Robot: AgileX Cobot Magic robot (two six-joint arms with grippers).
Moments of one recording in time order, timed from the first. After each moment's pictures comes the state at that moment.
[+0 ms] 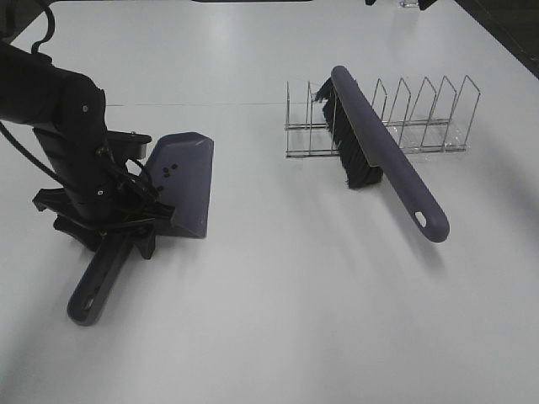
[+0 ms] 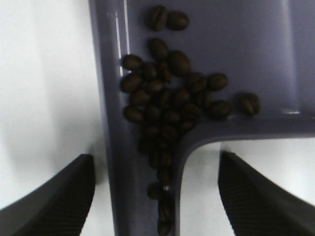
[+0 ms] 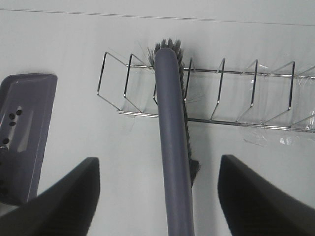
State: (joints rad) left arm -0.41 2.09 -1.23 0.00 0.74 -0.23; right arm 0.21 2.05 -2.11 0.10 1.22 0.12
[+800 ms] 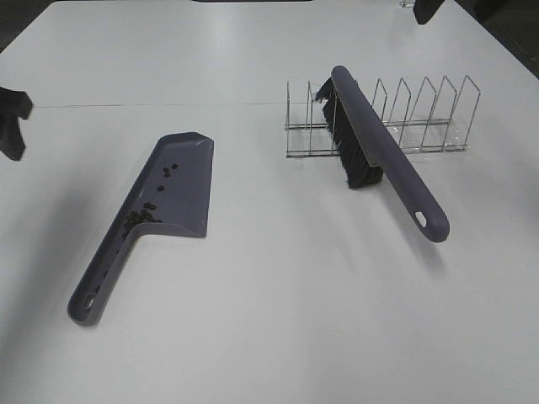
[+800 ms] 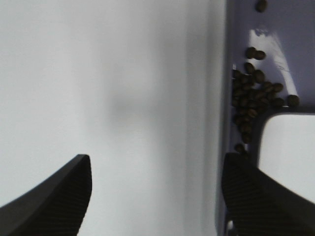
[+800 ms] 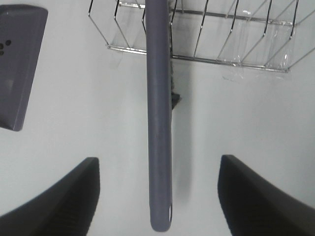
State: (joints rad) left arm -0.06 1.68 -1.22 -0.02 0.89 -0.05; right arm 0.21 1.71 -1.70 0.07 1.22 0.04
